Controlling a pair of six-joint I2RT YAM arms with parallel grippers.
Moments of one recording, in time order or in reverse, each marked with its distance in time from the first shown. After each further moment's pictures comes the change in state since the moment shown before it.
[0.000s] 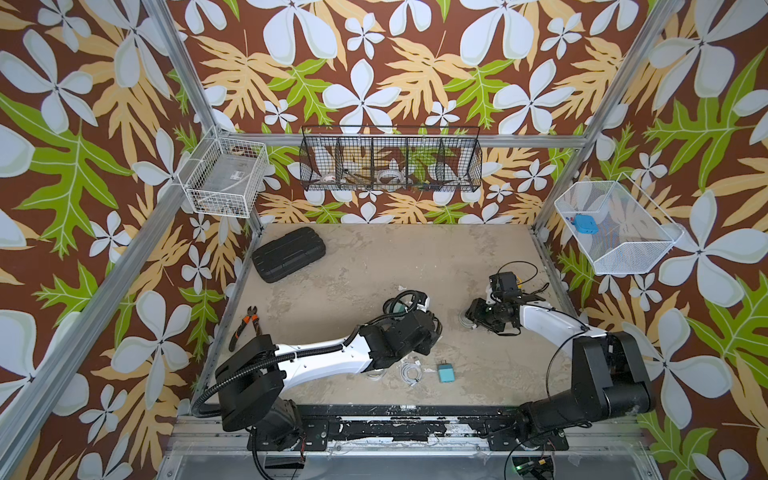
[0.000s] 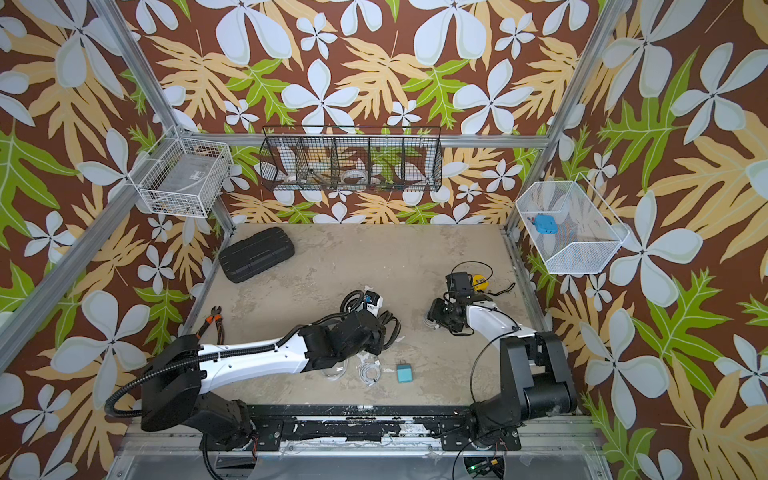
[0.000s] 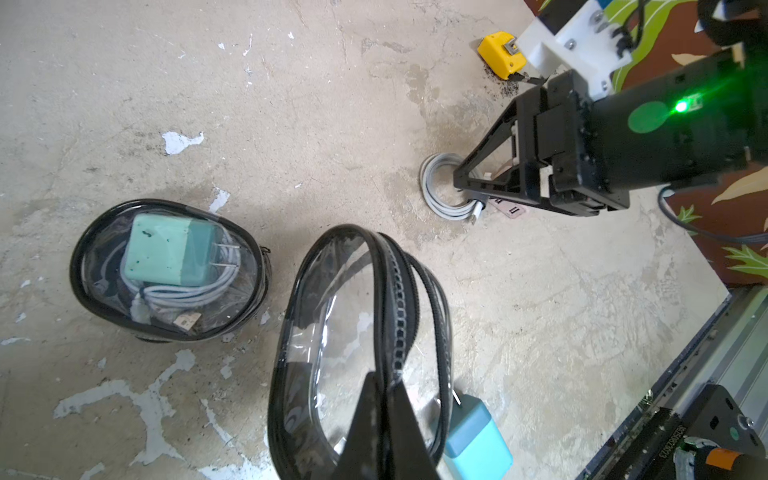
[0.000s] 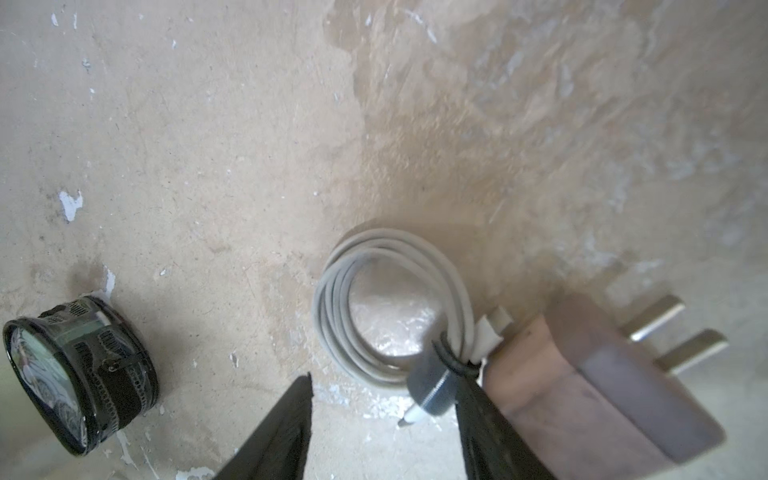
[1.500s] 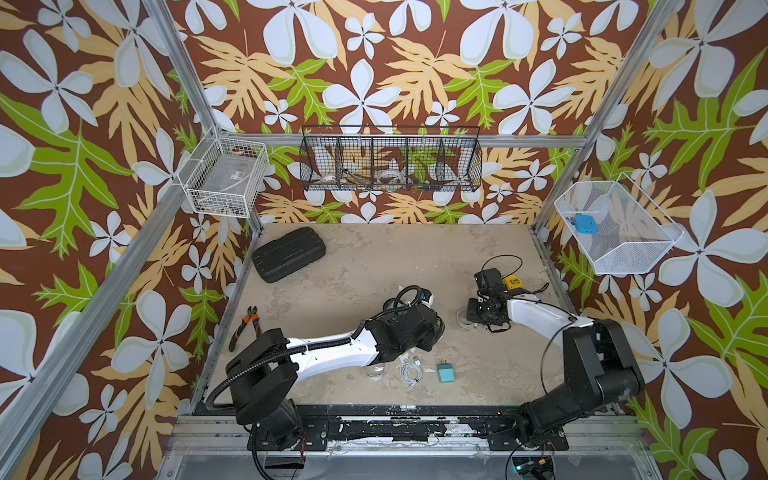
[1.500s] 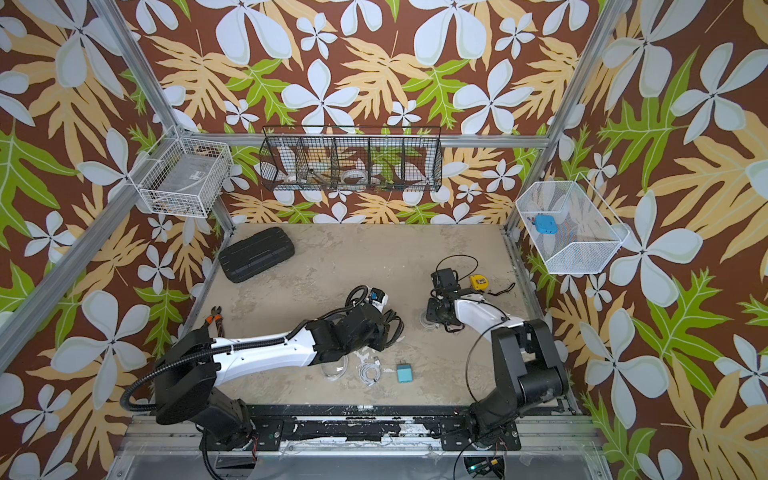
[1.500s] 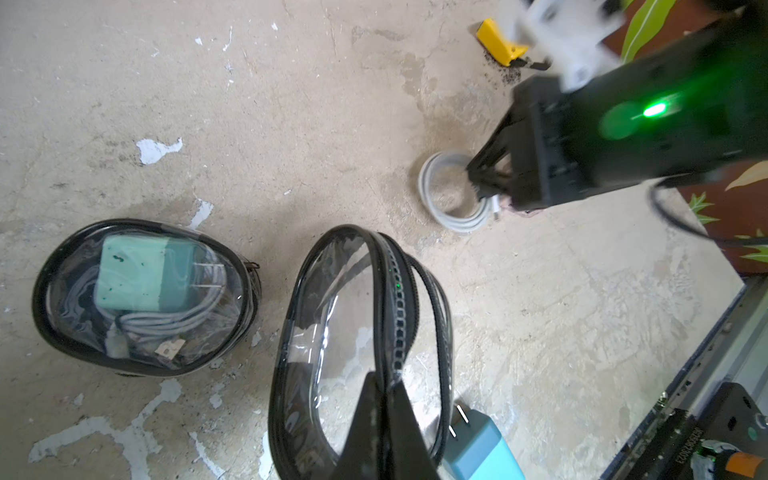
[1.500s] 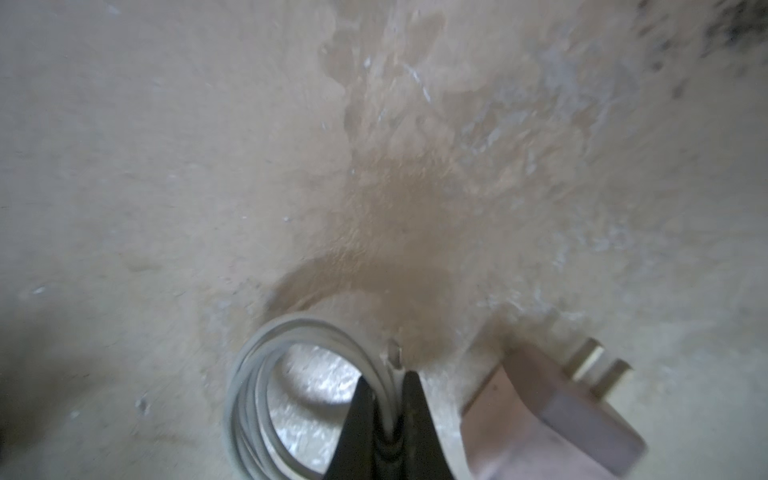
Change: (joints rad) left arm 0.034 0.079 0.052 0.000 0.048 0.039; right arm 0.109 -0.008 0.074 -0.081 0.258 -0.130
